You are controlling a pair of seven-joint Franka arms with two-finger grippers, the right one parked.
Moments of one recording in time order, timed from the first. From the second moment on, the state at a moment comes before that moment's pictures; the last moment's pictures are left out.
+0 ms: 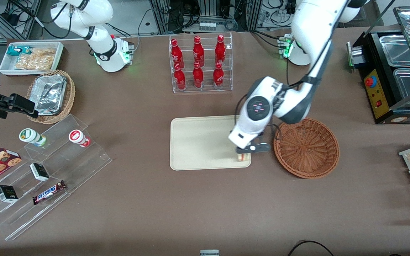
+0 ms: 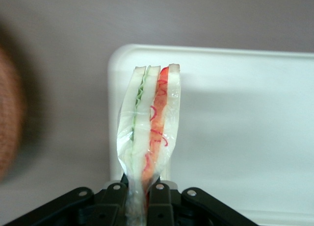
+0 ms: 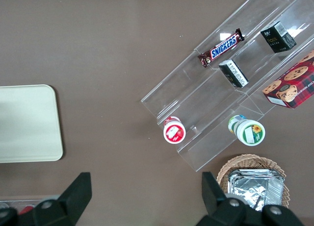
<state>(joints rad) -0.55 0.54 -0.12 -1.65 0.02 2.09 -0.74</state>
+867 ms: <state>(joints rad) -0.73 0.75 -0.12 -1.44 0.06 2.07 -0.98</state>
